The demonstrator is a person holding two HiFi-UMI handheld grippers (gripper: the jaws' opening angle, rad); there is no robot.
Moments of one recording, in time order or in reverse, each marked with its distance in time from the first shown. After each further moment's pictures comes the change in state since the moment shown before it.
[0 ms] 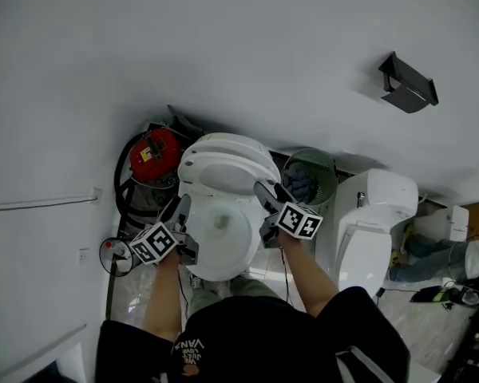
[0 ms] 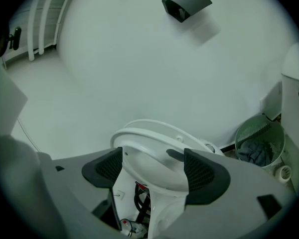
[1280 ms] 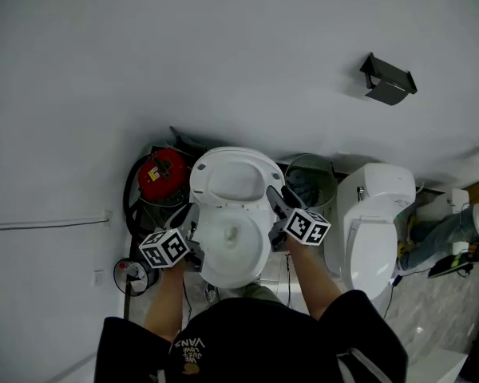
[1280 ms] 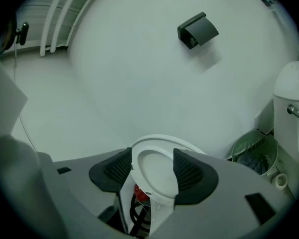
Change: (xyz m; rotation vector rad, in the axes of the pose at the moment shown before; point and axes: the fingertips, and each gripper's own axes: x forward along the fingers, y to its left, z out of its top) left arm -0.028 -0.031 0.025 0.230 0.120 -0.107; right arm -0.041 0.049 0.017 -0.067 -0.168 -0.043
